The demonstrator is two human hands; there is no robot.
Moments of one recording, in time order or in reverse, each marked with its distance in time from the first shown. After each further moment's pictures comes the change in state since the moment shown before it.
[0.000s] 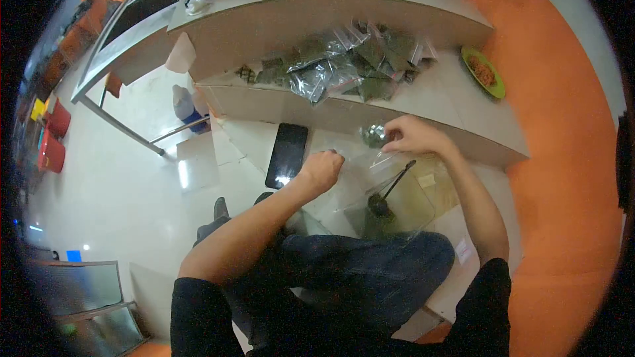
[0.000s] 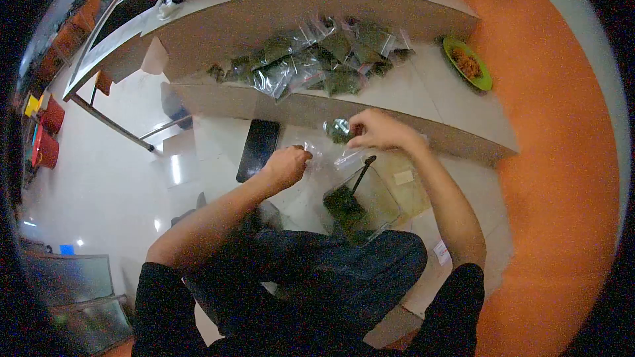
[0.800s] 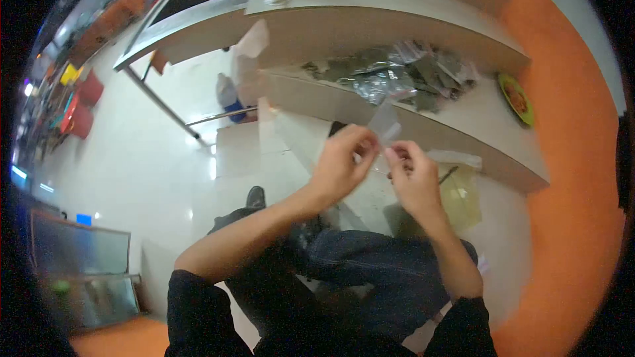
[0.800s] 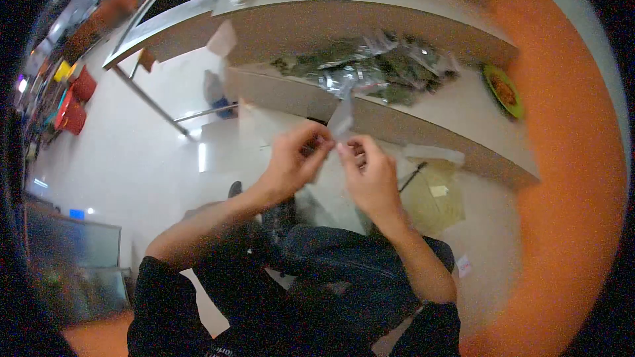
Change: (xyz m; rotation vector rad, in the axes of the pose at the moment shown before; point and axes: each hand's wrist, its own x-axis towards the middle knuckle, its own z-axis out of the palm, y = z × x) left_hand -0.087 0.036 -0.122 -0.683 0.692 0.007; right_hand 0.007 -0.185 0.085 0.357 0.784 0.185
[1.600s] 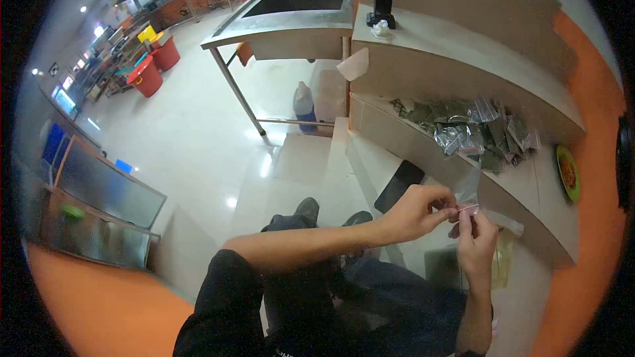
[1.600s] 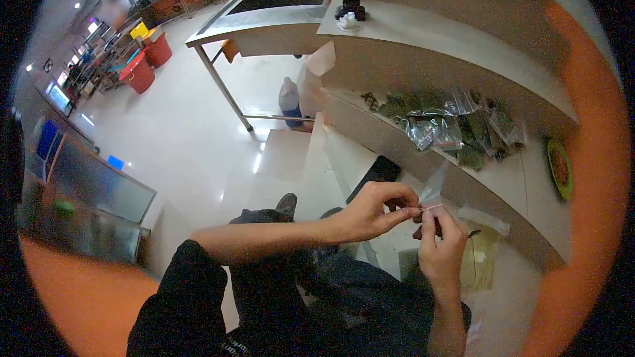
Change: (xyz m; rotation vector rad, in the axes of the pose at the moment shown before) left_hand -0.006 0.016 -0.001 -0.244 -0.187 -0.085; right_hand -0.012 -0.014 -0.023 0.070 -0.058 -0.040
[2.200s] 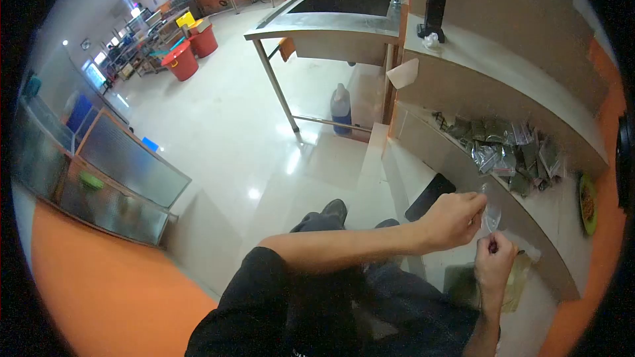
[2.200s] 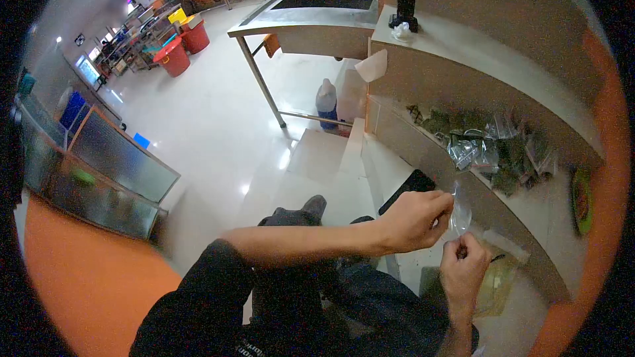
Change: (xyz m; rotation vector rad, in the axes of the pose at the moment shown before) left_hand 0.001 0.000 0.004 0.555 0.138 0.240; right_hand -0.001 0.004 0.003 -0.411 -0.025 0.025
